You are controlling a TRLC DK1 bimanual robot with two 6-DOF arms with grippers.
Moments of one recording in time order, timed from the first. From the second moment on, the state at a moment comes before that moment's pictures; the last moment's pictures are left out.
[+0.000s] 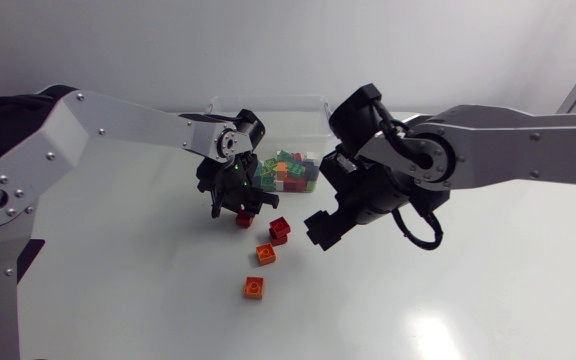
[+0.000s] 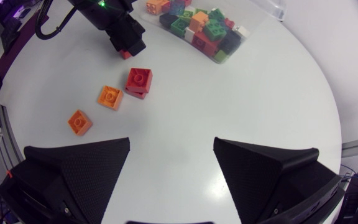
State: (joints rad) left arm -0.46 2.21 1.56 -0.65 -0.04 -0.17; right arm 0.62 1.61 1.08 -0.58 0.05 -0.04
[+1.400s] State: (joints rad) left arm -0.19 1.52 1.33 -0.54 0.00 -0.10; right arm 0.67 2.29 1.73 -0.87 -0.06 0.18
